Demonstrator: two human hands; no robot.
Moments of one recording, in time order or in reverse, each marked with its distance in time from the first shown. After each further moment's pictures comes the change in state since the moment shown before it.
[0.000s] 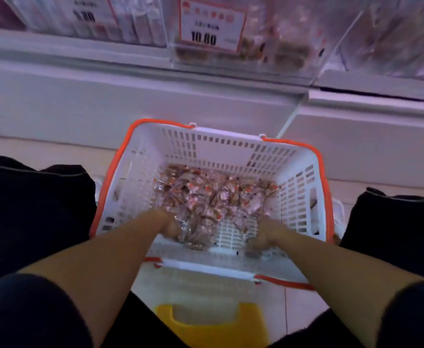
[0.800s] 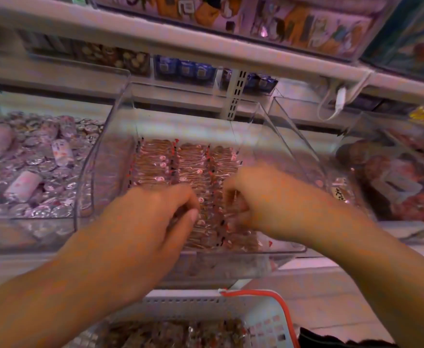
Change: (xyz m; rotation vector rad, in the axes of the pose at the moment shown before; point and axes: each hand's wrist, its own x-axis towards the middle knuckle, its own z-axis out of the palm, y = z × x) left_hand -0.203 0.013 -0.293 -0.311 1.323 0.706; right_hand -0.217 -0.027 -0.375 -0.203 0.868 -0.297
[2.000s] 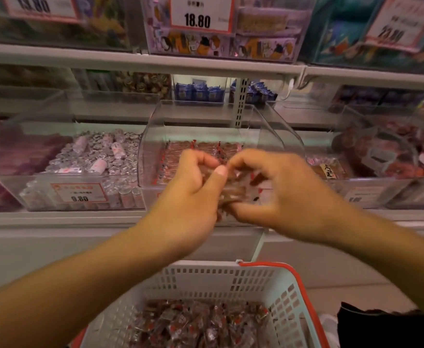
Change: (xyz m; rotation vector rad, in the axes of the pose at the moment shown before) left_hand -0.054 0.083 0.013 -0.690 0.205 -0.314; right_hand -0.120 -0.039 0.018 0.527 0.498 -0.279
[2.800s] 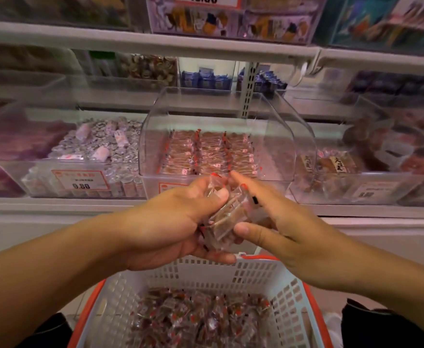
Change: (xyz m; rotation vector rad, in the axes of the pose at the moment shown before) left_hand -0.010 -0.021 -0.020 -0.513 -0.591 -0.454; right_hand -0.041 0.023 0.031 0.338 -0.272 0.173
